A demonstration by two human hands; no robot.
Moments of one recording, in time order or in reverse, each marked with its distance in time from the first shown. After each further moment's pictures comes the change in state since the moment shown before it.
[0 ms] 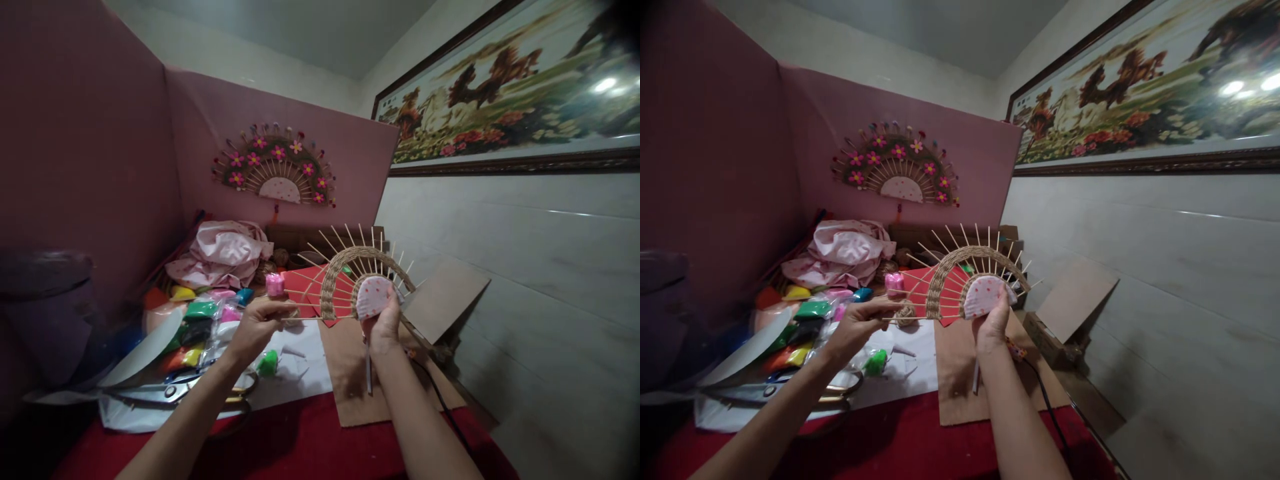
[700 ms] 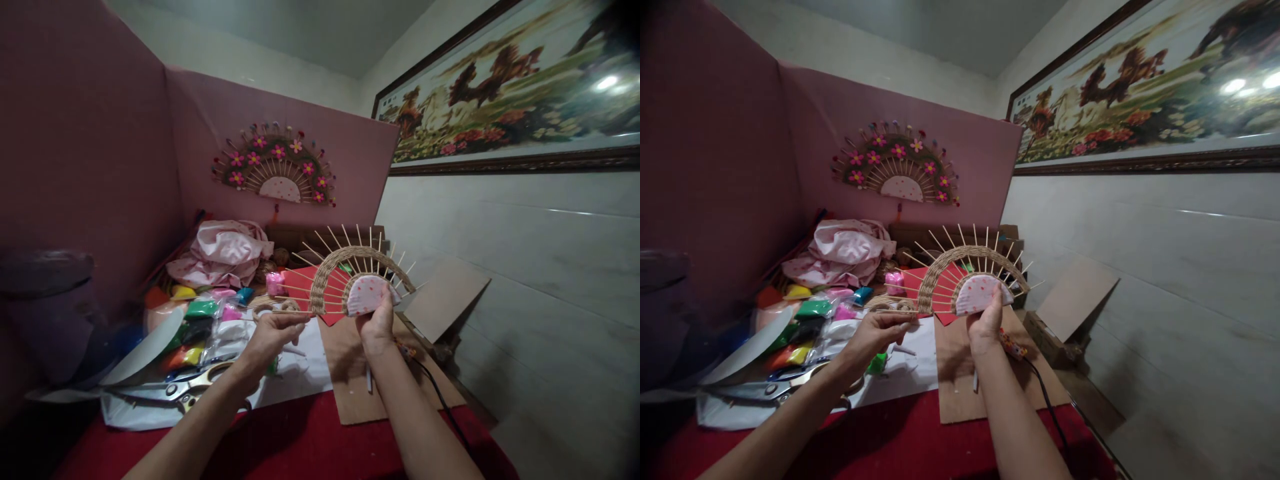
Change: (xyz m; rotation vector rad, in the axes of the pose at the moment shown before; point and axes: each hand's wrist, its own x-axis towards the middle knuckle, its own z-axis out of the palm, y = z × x) left_hand -0.007 0.000 0.024 -0.143 -0.061 -0.337; right_hand 0.002 0.012 0.001 0.042 0.018 -0.007
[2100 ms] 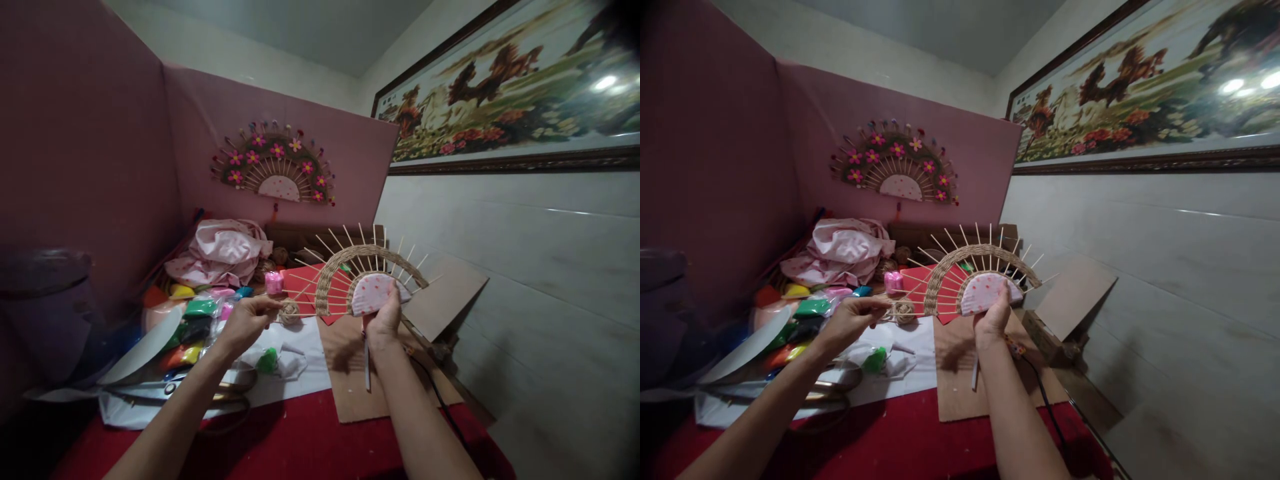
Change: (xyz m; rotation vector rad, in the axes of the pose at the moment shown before) left_hand 0.012 0.004 -0.043 0.364 0.123 0.266; right_hand 0.009 -0.009 -0.003 -0.066 0.025 -0.154
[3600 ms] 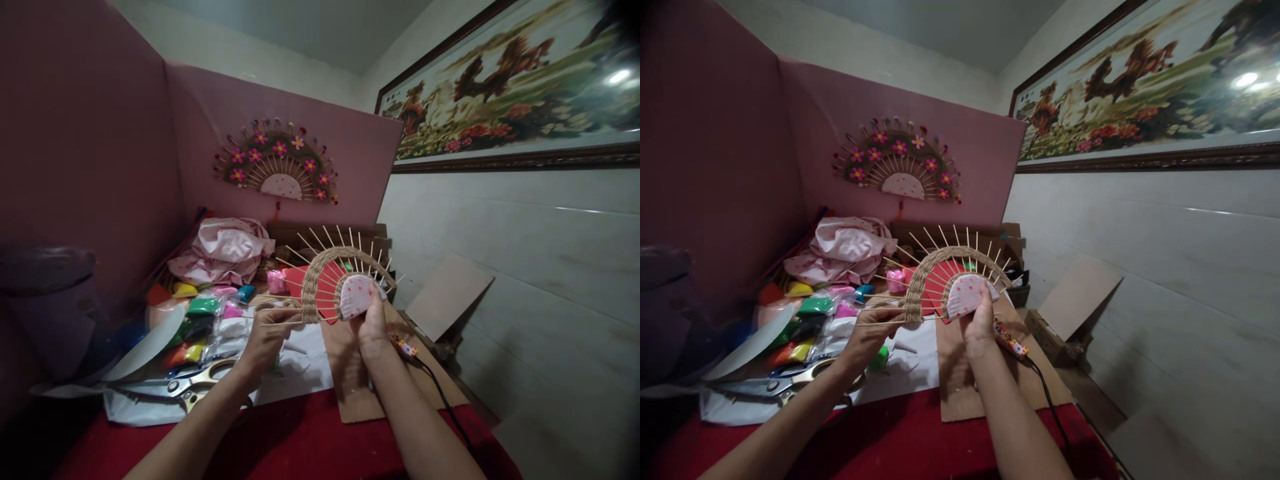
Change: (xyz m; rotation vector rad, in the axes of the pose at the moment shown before) left_hand -0.015 -0.001 0.043 -0.386 0.013 -0.063; right_hand -0.026 0.012 0.011 0.055 -0.077 0.334
